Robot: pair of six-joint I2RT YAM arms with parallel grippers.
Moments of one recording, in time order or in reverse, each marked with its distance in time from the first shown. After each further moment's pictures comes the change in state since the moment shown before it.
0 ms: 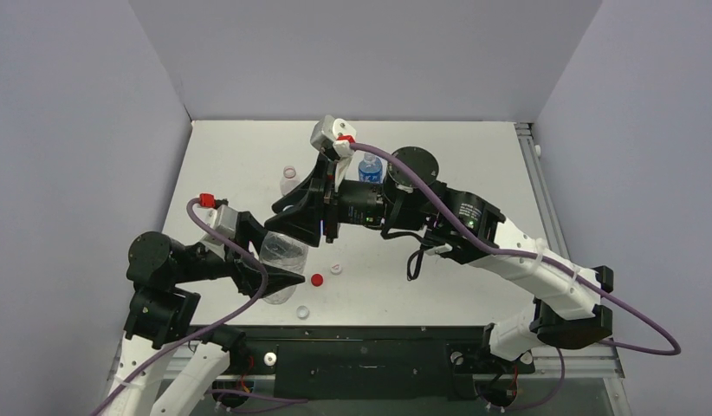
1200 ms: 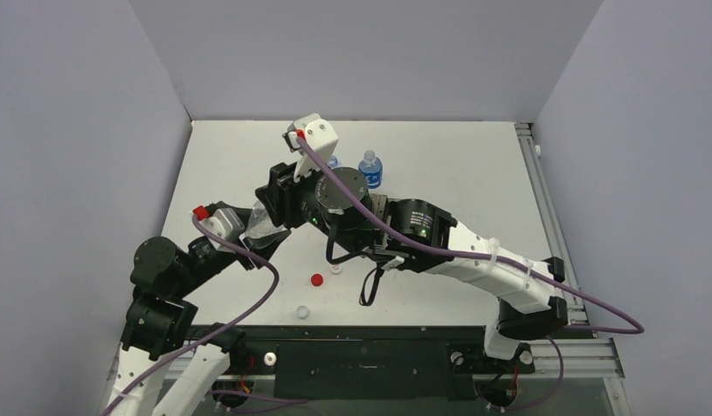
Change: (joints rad) left arm 0.001 -0.057 -0.020 -0.181 -0.546 0.495; right arm 0.124 0.246 0.299 -0.220 0.708 0.101
